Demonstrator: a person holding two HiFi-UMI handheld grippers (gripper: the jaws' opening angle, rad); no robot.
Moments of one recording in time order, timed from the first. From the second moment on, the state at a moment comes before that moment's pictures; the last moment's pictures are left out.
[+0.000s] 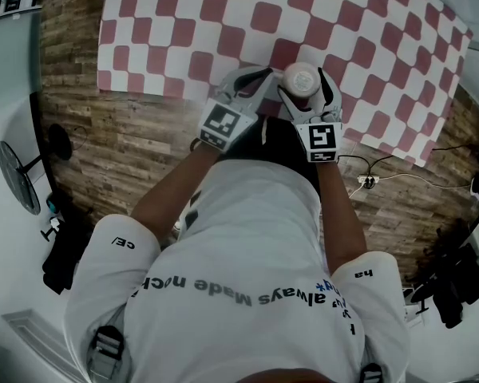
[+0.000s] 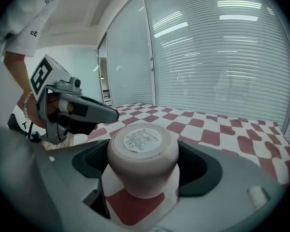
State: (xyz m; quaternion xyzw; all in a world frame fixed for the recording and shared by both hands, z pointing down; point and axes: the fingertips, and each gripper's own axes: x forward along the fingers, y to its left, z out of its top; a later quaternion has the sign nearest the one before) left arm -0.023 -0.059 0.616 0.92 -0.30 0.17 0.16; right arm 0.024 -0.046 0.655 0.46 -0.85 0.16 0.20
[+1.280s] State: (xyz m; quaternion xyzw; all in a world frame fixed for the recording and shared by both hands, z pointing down) left arm -0.015 -0.097 0.426 0.93 -0.35 0.09 0.11; right arm 0.053 -0.059 0.411 0.46 -0.87 0.06 0.17
